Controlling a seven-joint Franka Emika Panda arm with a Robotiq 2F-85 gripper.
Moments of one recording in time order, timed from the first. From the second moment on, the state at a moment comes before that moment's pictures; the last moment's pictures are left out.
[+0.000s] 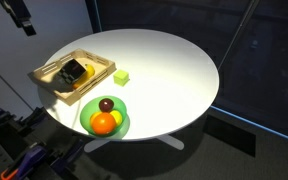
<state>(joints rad) 0.10 -0.39 0.04 -2.60 -0.01 2.17 0.33</state>
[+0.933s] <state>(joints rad) 0.09 -0.50 0.04 -2.61 0.02 2.05 0.29</state>
